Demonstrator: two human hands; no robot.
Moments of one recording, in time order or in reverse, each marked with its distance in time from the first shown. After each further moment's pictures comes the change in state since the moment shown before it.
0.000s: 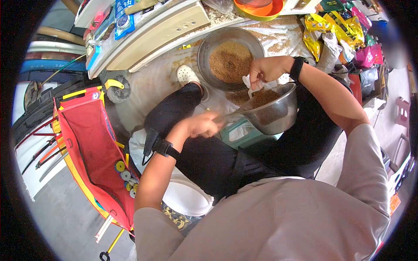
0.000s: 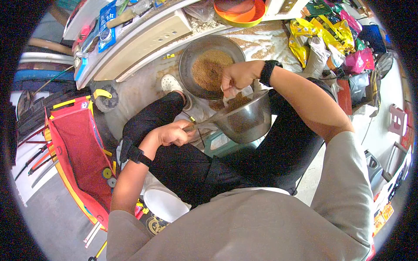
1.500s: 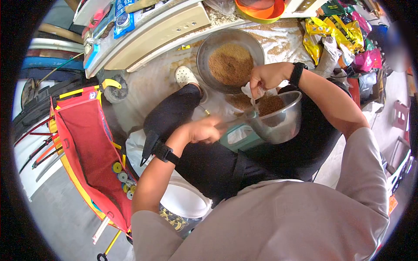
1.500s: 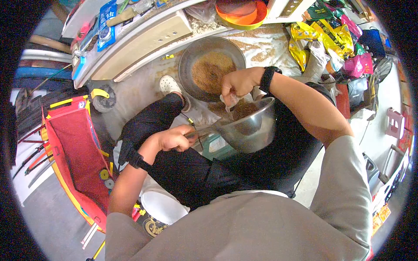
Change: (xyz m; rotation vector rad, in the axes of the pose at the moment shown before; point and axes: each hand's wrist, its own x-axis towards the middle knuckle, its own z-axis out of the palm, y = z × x) left_hand 0.002 -0.005 0.001 0.028 -0.040 -0.026; right_hand 0.008 0.004 0.008 0.008 -0.048 -0.021
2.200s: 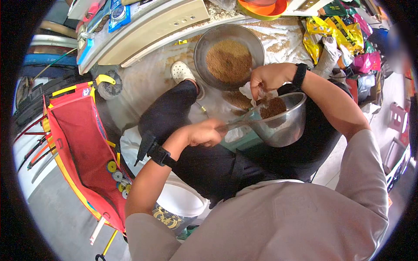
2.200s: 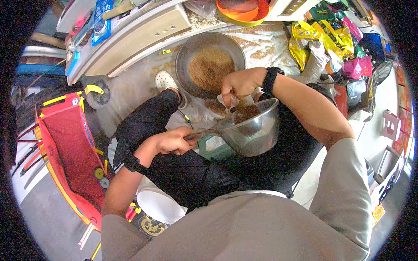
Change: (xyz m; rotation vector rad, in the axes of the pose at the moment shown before) left_hand 0.004 -0.008 0.000 0.041 -0.052 -0.022; right_hand 0.002 -0.015 0.002 0.044 -0.048 0.142
